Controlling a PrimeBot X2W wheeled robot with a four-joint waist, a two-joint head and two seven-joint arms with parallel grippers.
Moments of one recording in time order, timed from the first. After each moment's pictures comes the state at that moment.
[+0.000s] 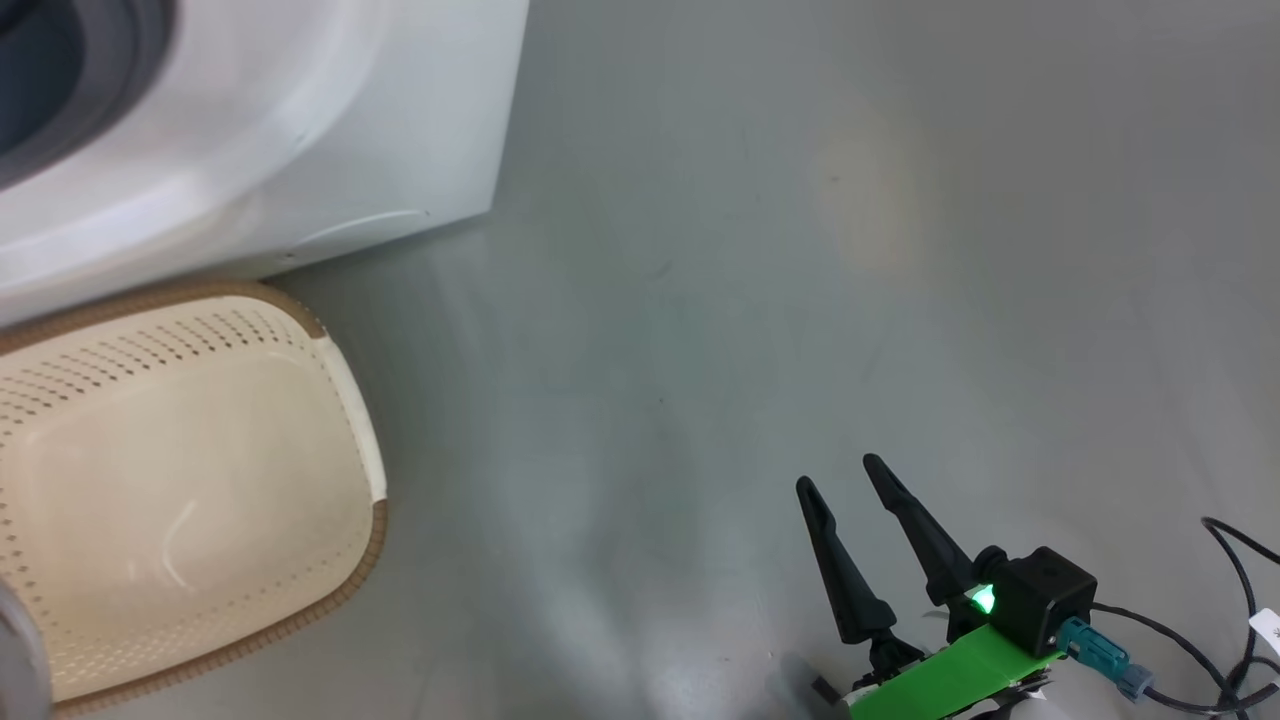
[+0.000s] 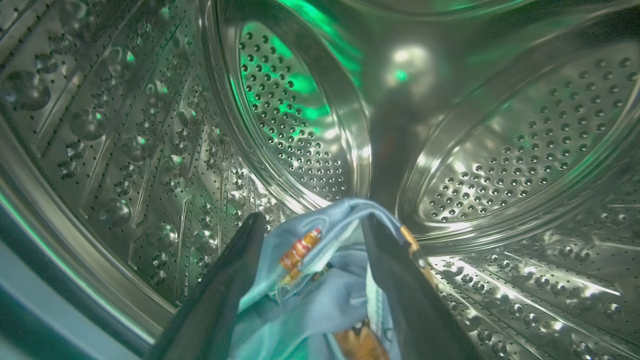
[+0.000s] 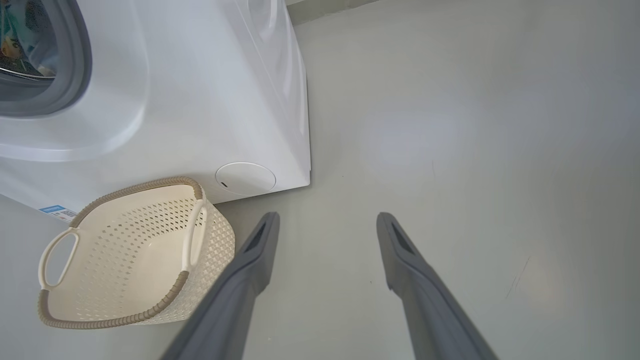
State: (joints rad) left arm -1.32 0.25 0.27 0.93 -0.20 0.17 -0.26; right arm -0.08 -0.04 0.24 0.09 0.31 0.13 -0.26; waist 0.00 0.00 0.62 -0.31
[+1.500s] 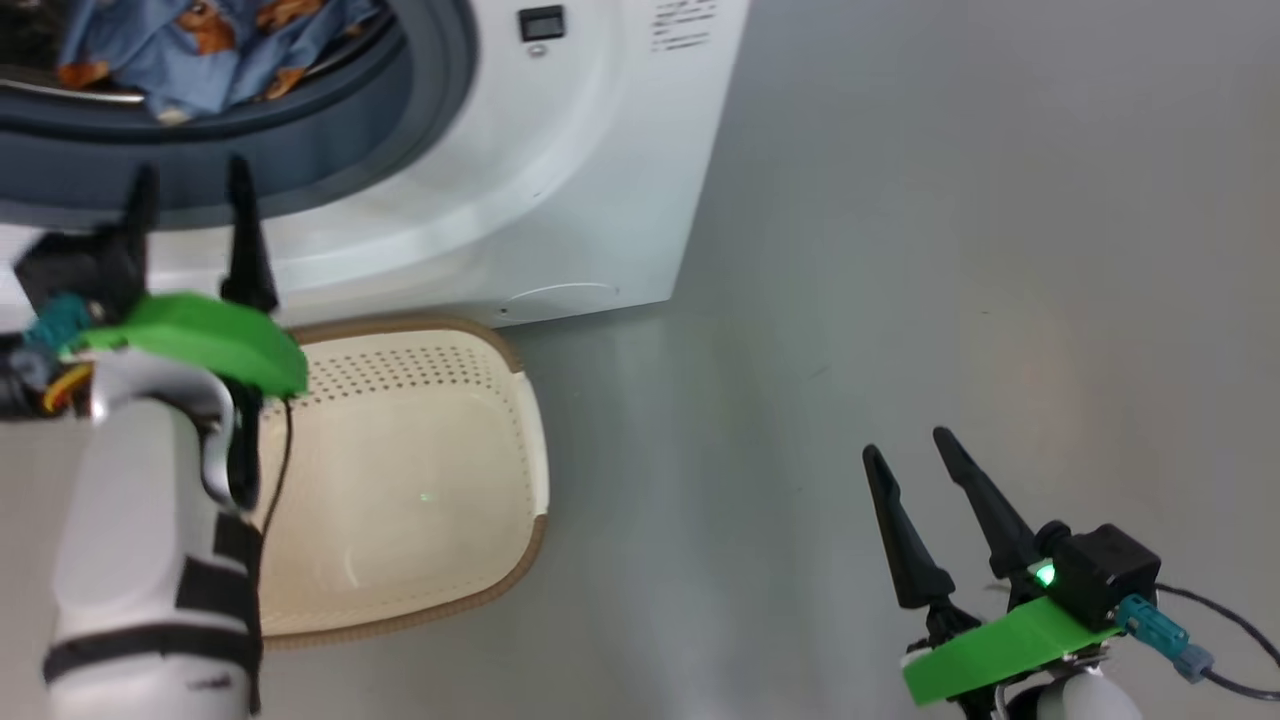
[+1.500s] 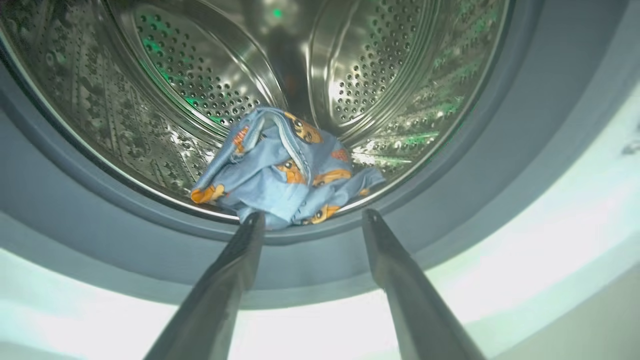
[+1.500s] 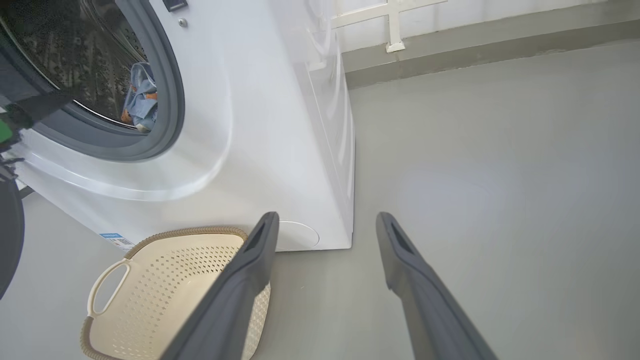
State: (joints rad) left arm -0.78 0.05 0.11 0.68 -0.07 0.01 -0.26; right arm -0.10 -0.07 0.15 0.10 0.29 0.13 -0.26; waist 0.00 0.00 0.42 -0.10
